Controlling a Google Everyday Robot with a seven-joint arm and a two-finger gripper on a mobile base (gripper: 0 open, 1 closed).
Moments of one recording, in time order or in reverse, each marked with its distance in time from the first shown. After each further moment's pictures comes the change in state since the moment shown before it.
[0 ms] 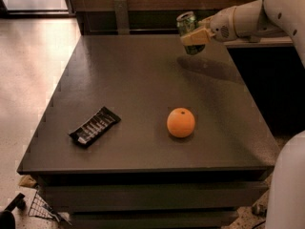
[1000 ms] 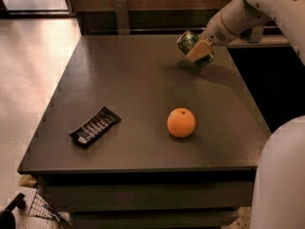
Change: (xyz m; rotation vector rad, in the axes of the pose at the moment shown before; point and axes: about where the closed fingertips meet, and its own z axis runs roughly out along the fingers) arm 0.045 0.020 -0.004 0.014 0.440 -0.114
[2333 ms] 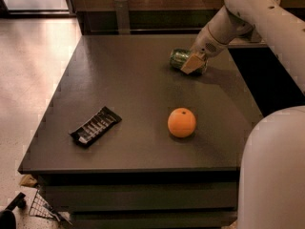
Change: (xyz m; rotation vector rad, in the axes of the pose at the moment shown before) arm 0.012 0.033 0.038 -0.135 0.089 -0.078
